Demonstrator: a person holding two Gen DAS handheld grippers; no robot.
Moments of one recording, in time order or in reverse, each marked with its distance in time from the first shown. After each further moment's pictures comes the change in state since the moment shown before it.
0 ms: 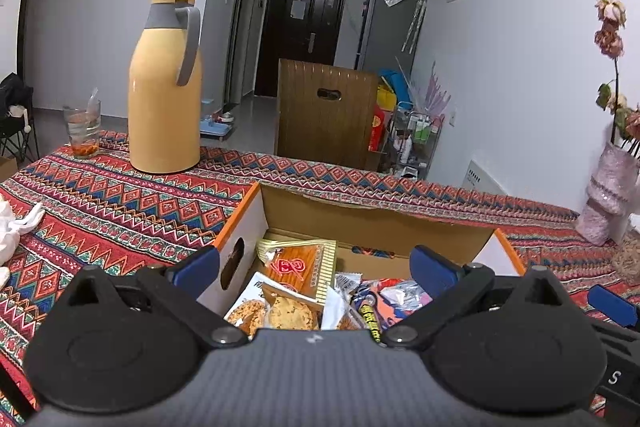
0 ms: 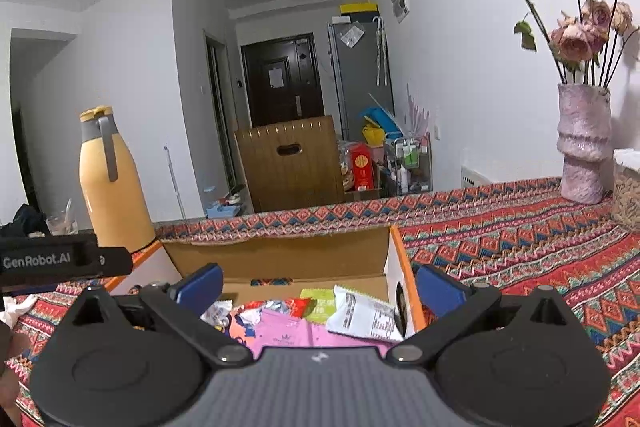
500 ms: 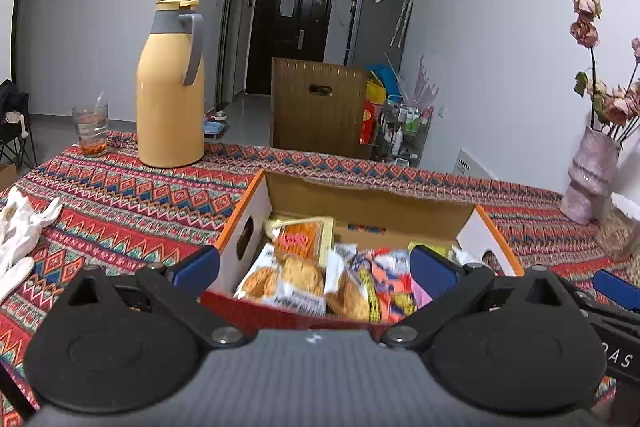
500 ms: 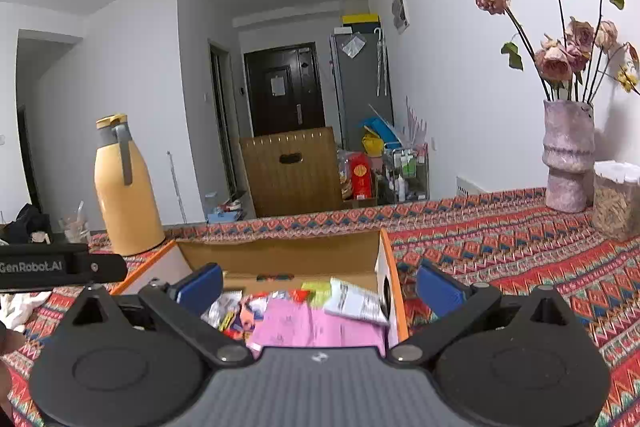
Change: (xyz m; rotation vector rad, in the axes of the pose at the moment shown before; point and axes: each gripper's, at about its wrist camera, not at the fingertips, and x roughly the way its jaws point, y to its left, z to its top) left arm -0.049 0.007 -0.019 0.040 0.017 -0.017; right arm -0.054 0.000 -0.010 -0.012 0.002 0.004
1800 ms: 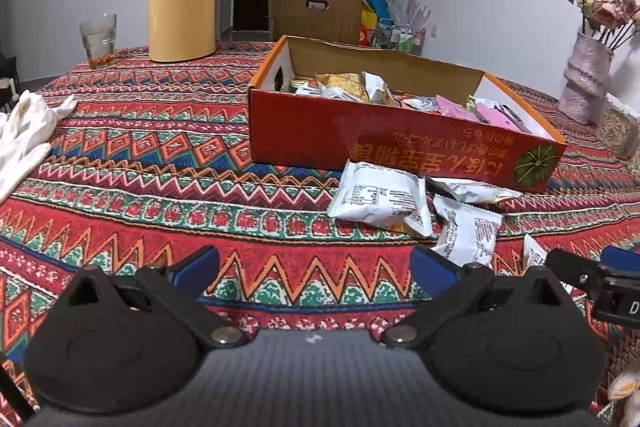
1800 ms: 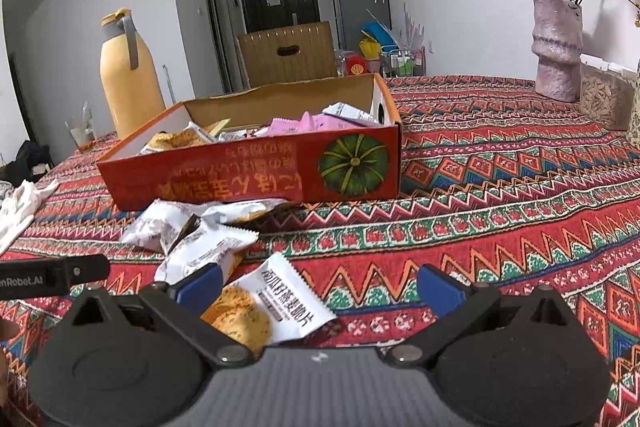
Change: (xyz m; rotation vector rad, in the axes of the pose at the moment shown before) left arm -0.017 0.050 -0.104 0.063 0.206 -0.031; right arm -0.040 0.009 -0.093 0.009 0.294 -0.013
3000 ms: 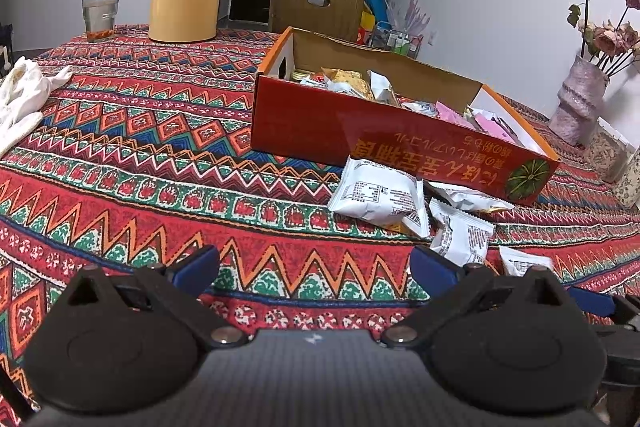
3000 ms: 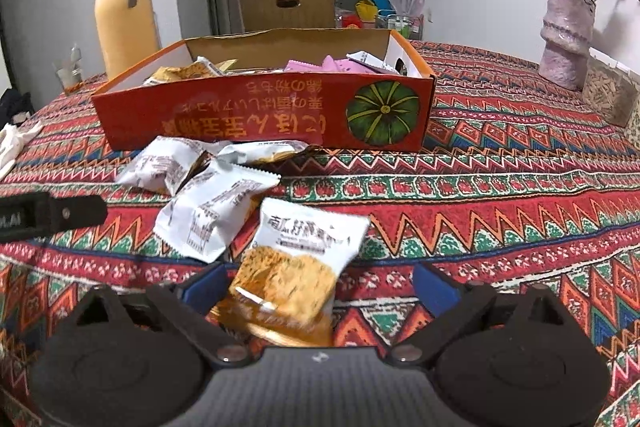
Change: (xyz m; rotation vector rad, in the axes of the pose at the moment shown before) left arm 0.001 0.014 -0.001 -0.090 0.013 -0.055; right arm 0.011 0.032 -0.011 -0.083 0.133 -0.081
